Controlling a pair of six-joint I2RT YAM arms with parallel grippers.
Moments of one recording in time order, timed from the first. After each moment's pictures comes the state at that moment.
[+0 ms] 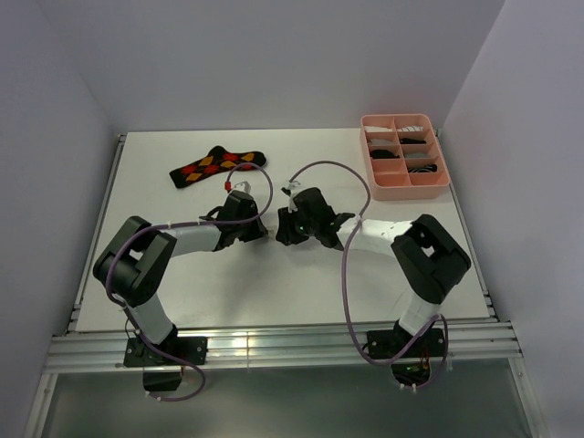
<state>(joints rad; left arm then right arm) -0.57 1.73 0.84 0.10 -0.02 -0.76 0.70 1.70 0.91 0.09 -0.17 0.37</state>
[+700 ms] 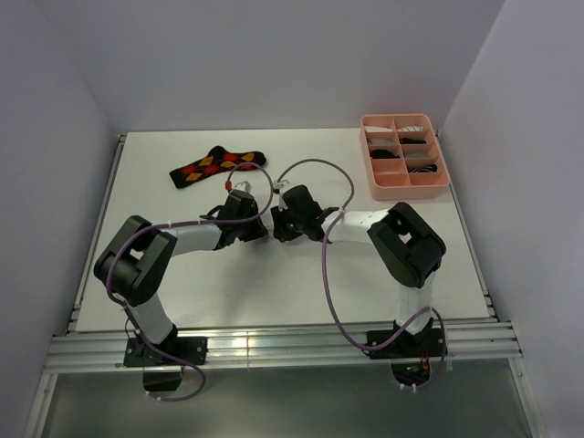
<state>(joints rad) -0.57 1.74 0.85 0.09 -0.02 -0.76 0.72 1.87 1.04 0.06 -0.10 0.27</state>
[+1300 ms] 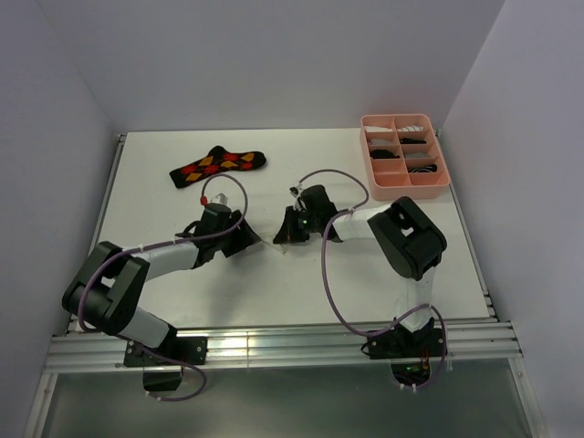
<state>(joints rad) -0.51 1.51 0.63 0.10 0.04 -0.87 0.61 1.91 0.96 0.20 -0.44 0.59</state>
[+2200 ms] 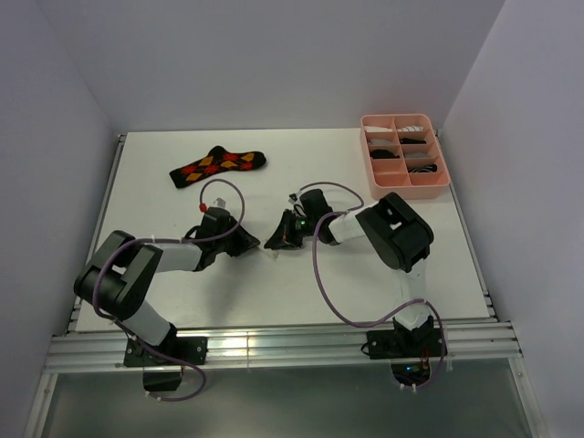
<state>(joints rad) -0.48 1.60 0.55 0.33 0.12 -1.04 0.59 2.03 0.95 0.38 -0.66 0.96</state>
